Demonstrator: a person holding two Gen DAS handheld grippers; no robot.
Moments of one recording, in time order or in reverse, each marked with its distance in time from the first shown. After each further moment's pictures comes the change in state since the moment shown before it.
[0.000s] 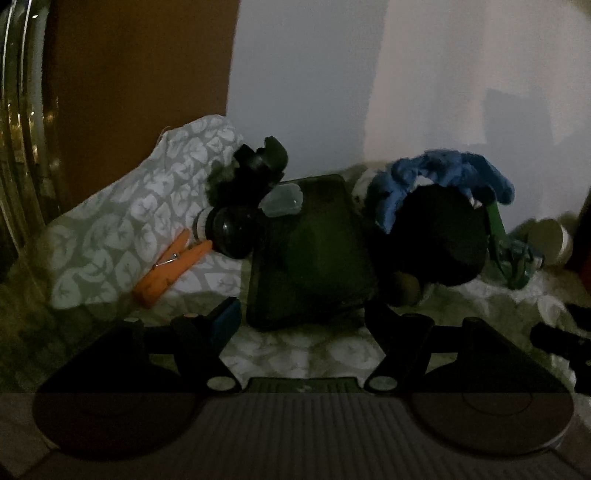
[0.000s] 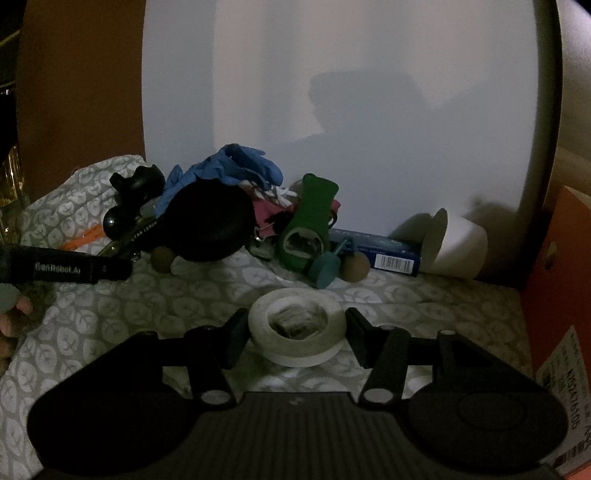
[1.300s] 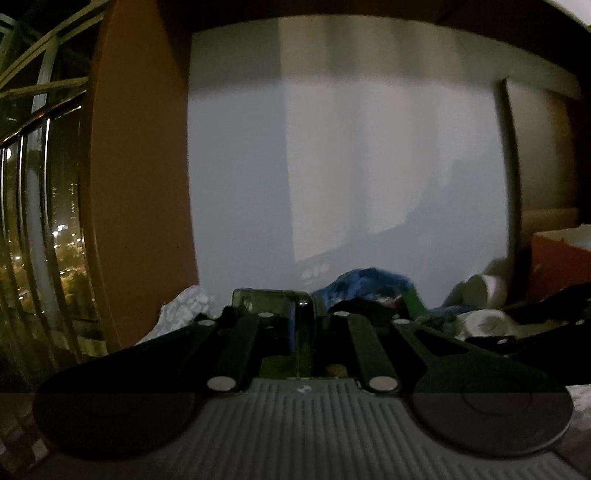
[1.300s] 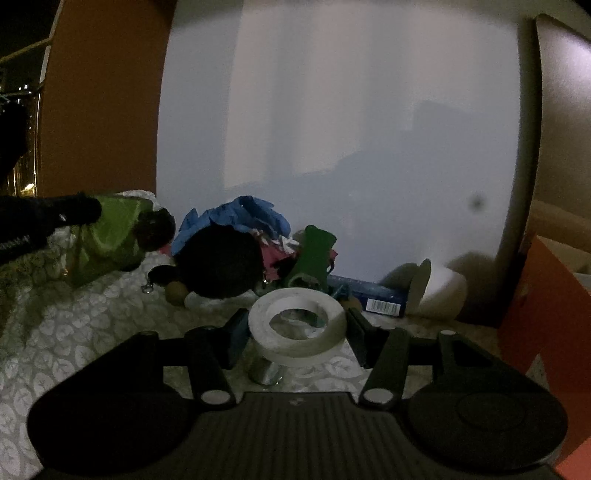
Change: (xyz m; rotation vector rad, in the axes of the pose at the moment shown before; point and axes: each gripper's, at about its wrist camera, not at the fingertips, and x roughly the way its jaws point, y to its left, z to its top) left arm -0.086 -0.050 -0.019 0.254 -0.465 -0.041; right arm -0.032 0.009 -0.002 -0.051 -0.155 -0.027
